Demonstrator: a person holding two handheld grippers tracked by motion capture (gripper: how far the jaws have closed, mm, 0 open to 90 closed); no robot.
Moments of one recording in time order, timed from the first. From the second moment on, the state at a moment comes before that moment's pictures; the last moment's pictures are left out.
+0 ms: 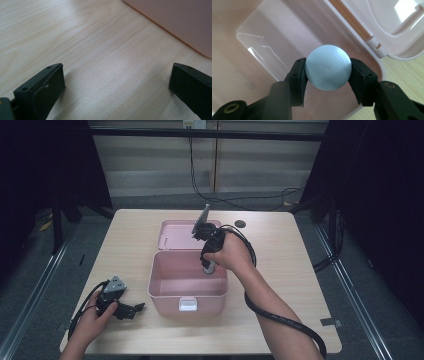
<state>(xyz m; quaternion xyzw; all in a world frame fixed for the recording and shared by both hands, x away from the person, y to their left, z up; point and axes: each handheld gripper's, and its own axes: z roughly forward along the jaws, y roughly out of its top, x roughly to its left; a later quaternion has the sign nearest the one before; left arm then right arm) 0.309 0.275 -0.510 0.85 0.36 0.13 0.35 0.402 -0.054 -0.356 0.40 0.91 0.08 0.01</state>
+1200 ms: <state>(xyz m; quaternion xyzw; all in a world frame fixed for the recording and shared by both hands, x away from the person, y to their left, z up) 0.309 0.275 -0.510 0.85 0.36 0.13 0.35 0.406 -0.048 -0.390 0.47 0.88 0.07 0.01</state>
